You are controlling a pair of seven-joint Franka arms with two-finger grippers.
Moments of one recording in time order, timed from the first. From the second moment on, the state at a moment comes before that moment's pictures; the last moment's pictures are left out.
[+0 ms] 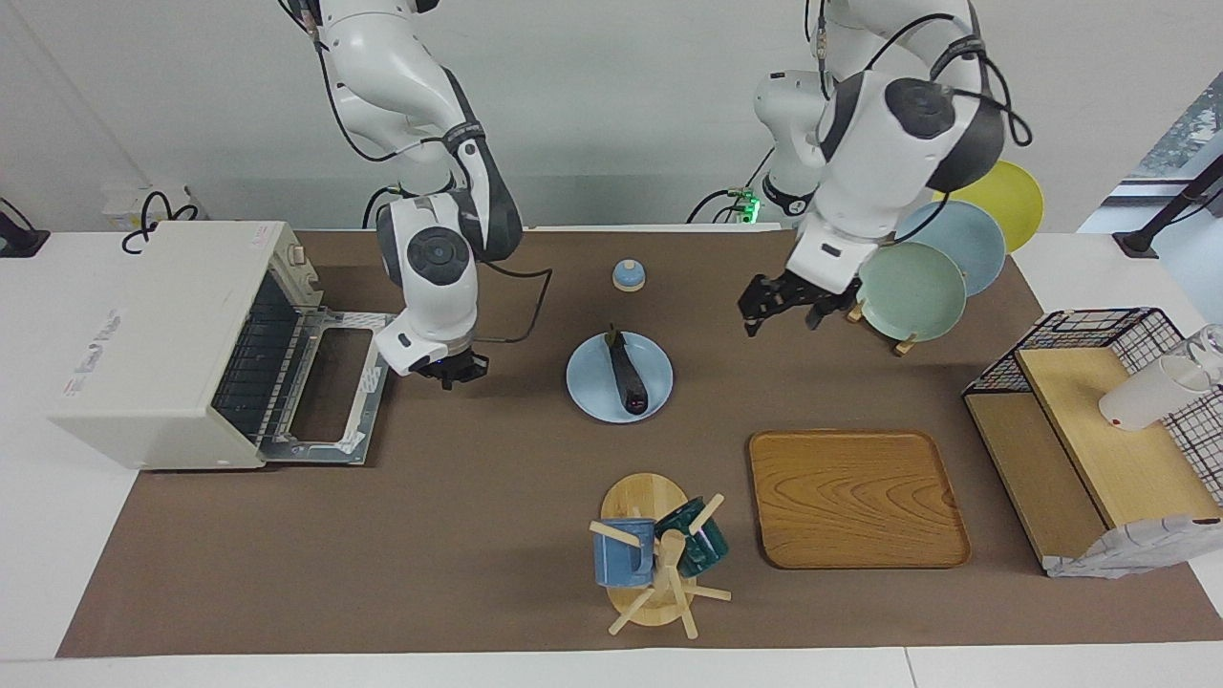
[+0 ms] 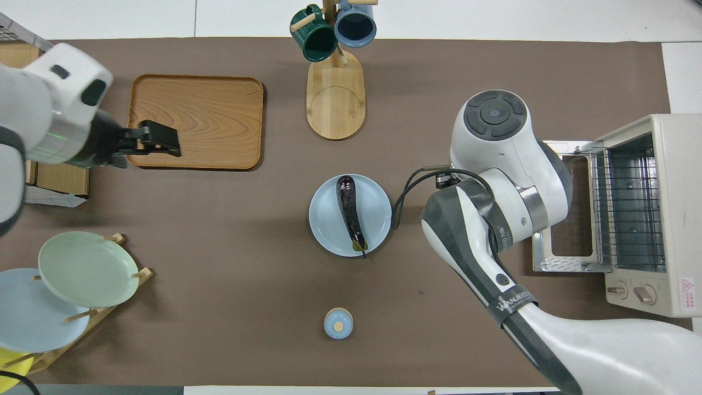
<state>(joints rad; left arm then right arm) -0.29 0.16 -0.16 -1.68 -0.11 1.91 -0.56 0.26 0.25 -0.02 -2.03 -0.20 2.11 0.43</state>
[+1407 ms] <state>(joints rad) -0.57 0.44 -0.15 -1.81 -0.04 2.34 -0.86 -0.01 0.10 -0.01 -1.87 -0.37 1.85 -0.15</state>
